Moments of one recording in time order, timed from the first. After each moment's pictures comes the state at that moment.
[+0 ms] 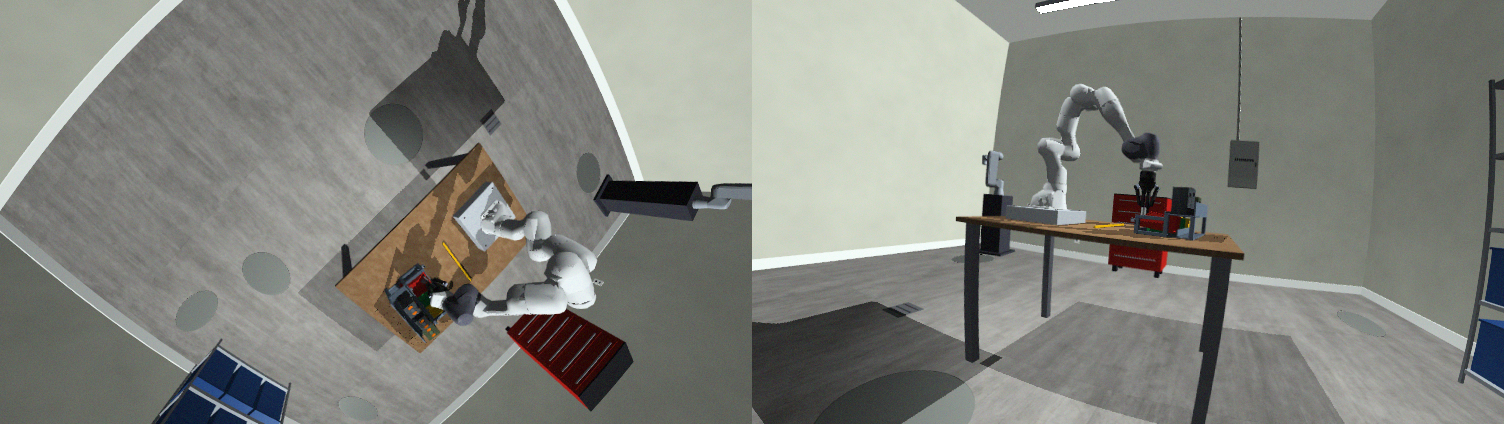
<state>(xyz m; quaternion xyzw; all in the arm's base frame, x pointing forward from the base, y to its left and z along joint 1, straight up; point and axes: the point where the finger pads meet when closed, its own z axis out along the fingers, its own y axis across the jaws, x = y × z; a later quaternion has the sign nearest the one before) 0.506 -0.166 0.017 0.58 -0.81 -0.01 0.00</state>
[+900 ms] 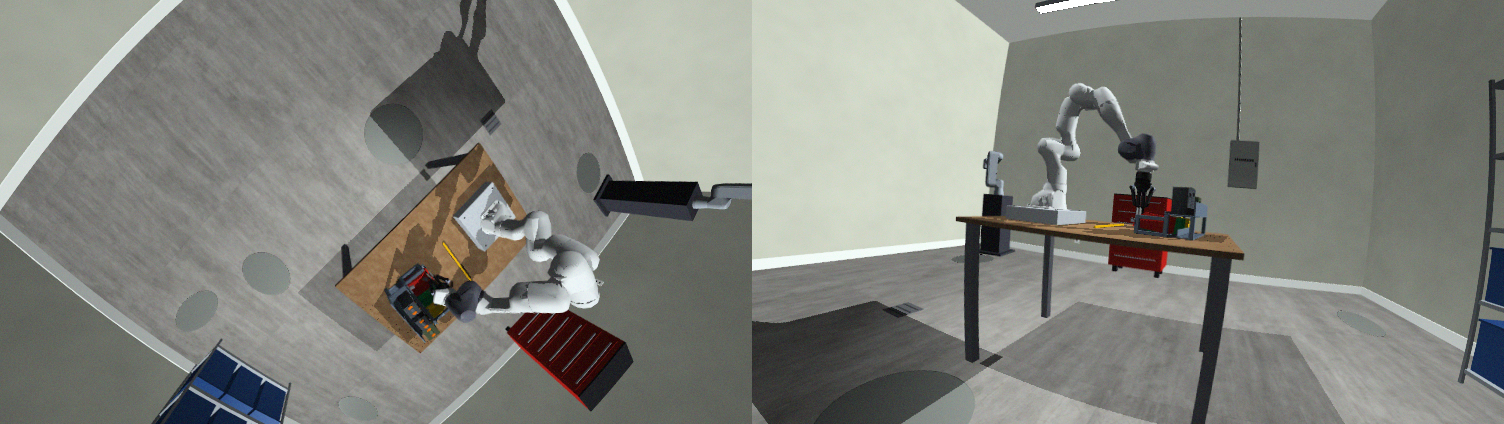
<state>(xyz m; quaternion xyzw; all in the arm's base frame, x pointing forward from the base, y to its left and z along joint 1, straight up) 0.483 -0.159 0.013 0.58 -0.81 -0.01 0.01</state>
